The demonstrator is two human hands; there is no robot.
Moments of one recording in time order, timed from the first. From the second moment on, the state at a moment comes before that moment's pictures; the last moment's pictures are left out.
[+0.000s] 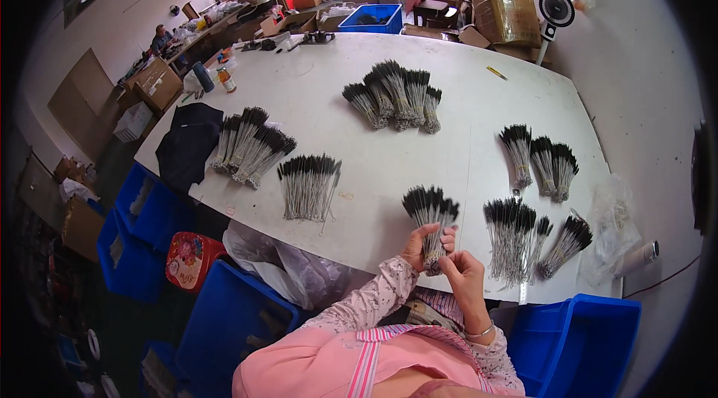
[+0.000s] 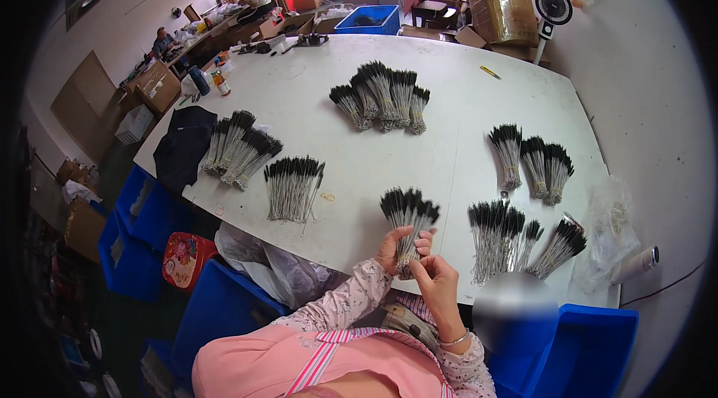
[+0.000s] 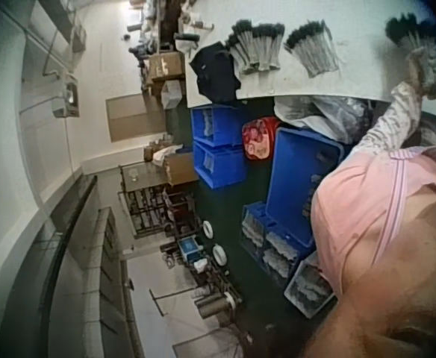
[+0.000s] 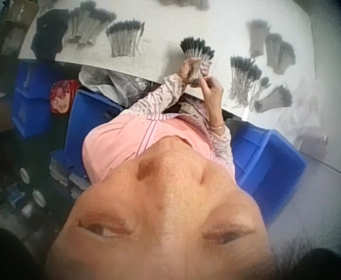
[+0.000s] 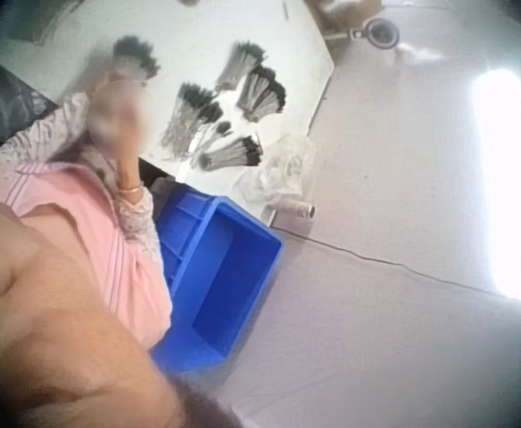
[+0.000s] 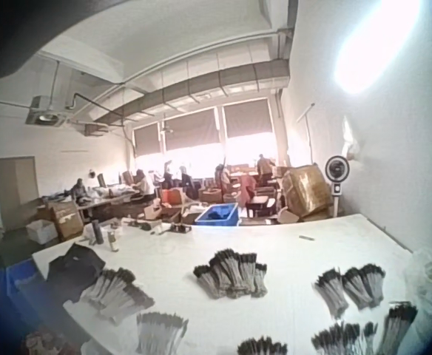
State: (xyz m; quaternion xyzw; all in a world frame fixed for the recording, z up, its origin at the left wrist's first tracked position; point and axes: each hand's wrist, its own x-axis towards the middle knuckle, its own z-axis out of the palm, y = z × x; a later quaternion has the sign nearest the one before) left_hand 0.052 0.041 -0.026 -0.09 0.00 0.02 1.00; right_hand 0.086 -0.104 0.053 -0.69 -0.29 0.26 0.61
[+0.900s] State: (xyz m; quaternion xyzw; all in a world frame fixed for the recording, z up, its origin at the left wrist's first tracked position) left_hand 0.011 0.086 0.040 0.06 0.14 0.31 0.94; right_hand 0.085 -0.092 0.025 -0.61 -0.20 0.37 0.67
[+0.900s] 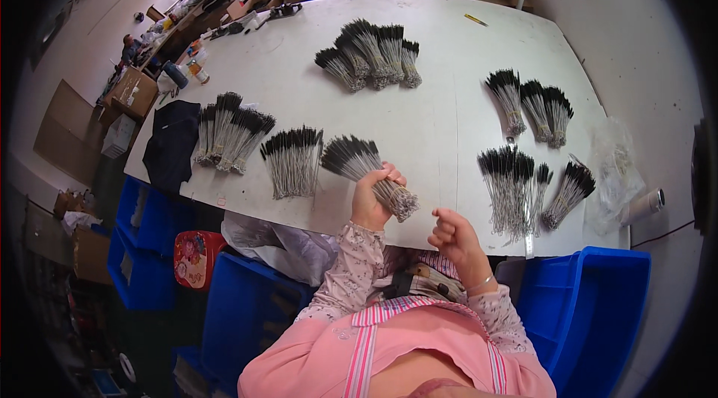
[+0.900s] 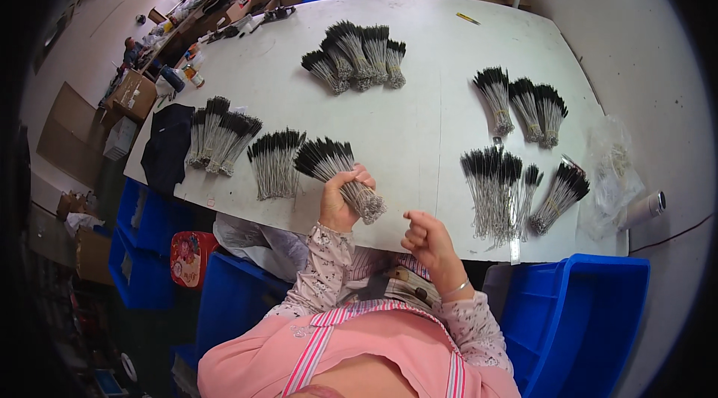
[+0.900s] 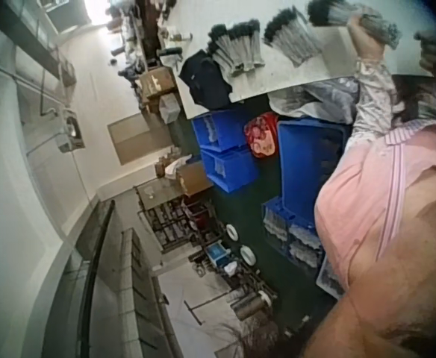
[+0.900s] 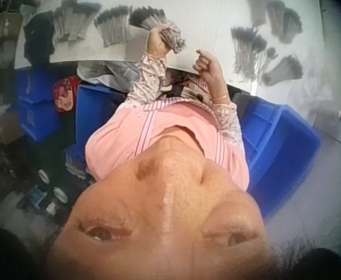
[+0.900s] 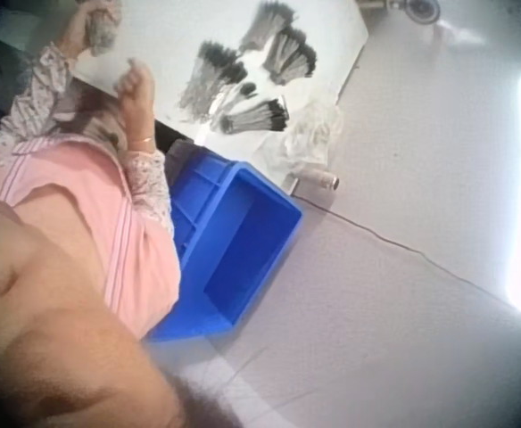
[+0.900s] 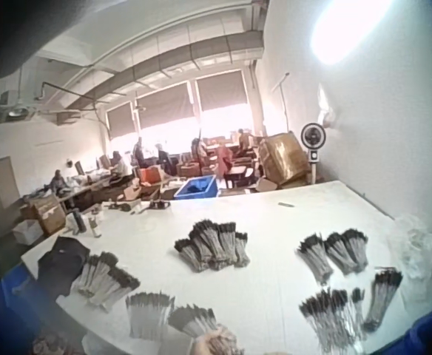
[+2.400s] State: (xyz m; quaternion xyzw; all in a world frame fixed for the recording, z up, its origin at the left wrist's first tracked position) left_hand -0.041 0.074 -0.017 0.23 0.39 0.22 0.87; right_hand 0.074 0.001 -0.014 -0.36 0.10 0.63 0.69
